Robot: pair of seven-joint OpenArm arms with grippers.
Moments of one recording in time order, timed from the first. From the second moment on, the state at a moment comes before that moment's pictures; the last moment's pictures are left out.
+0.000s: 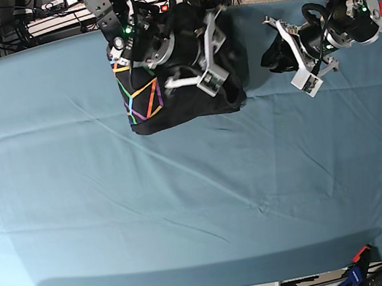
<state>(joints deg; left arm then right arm) 15.9 -12.3 -14.6 112.0 -45.4 -40.7 73.0 -14.7 -0.2 -21.9 112.7 9.1 28.5 -54.4</state>
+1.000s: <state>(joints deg) 19.4 -14.7 -14.6 112.0 -45.6 -40.7 73.2 -13.5 4.0 19.5 116.2 29.6 18.3 -59.8</state>
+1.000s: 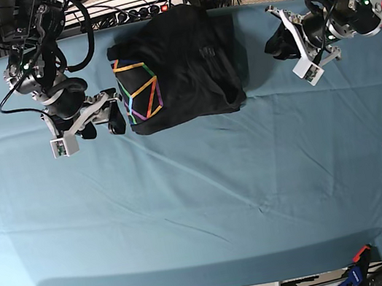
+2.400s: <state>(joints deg) 19.6 -14.7 -14.6 112.0 -45.8 -40.7 72.8 -3.0 1.5 10.1 95.3 39.3 21.8 -66.7</state>
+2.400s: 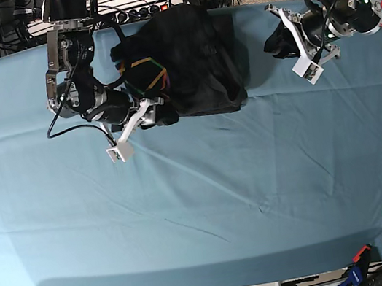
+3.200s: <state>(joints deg) 26.8 -11.6 -5.9 111.9 -46.4 -30.1 68.9 -2.8 1.5 10.1 95.3 37.2 21.9 -66.2</state>
